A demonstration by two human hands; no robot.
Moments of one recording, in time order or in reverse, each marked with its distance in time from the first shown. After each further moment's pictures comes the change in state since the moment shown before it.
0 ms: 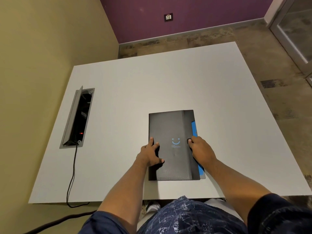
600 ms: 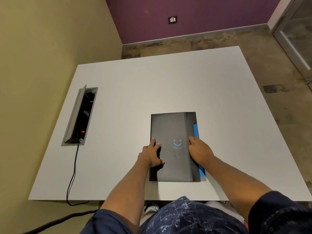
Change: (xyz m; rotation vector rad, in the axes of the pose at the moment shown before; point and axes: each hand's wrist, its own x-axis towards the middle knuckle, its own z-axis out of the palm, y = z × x) left_hand -0.009 0.003 -0.004 0.054 -0.011 -0.017; right_hand 0.010 -0.015 -0.007 -0.295 -0.152 -0.182
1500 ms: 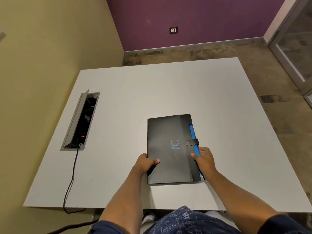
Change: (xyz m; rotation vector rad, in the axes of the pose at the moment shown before) left_hand -0.006 -0.024 0.002 -1.066 0.099 -0.240; right_hand -0.014 -0.003 0.016 1.254 0.303 0.625
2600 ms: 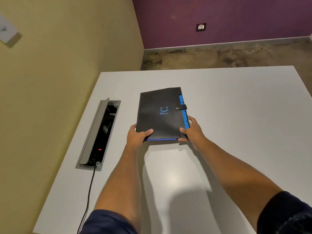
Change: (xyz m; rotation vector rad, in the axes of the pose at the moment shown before) left_hand 0.142 0.121 -0.177 -0.220 0.351 0.217; right_hand 0.143 -0.185 0.205 0.108 -0.367 -0.018
